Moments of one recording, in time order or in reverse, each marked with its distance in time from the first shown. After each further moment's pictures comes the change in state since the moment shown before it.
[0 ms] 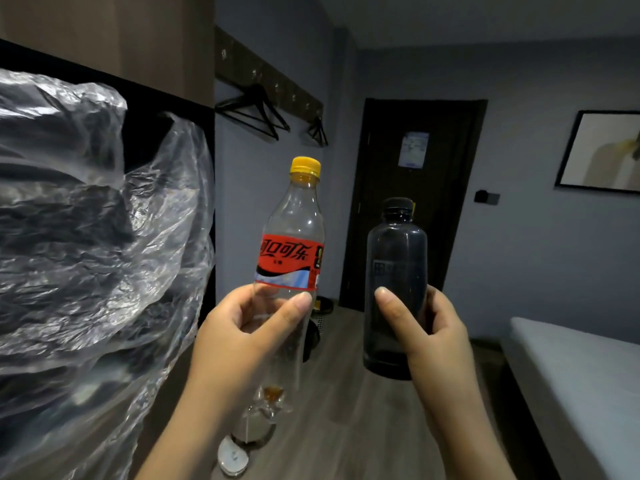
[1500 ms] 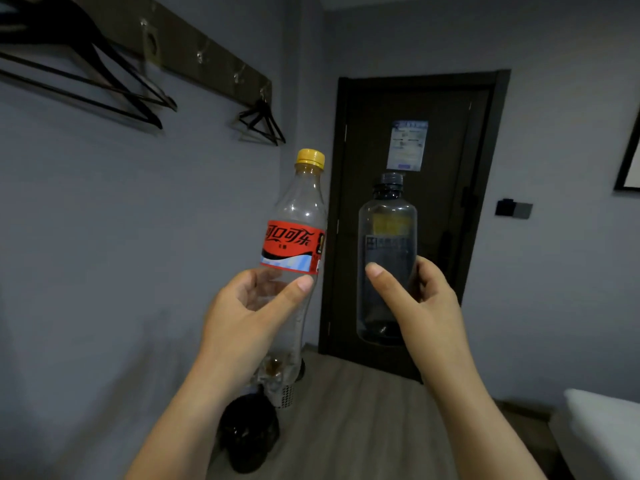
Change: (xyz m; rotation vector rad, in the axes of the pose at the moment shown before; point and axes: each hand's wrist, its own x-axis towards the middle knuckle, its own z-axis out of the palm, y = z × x) left_hand 0.587 -0.294 0.351 0.027 -0.006 -0.004; right_hand 0.675 0.303 -0.023 -0.031 -0.053 -0.094
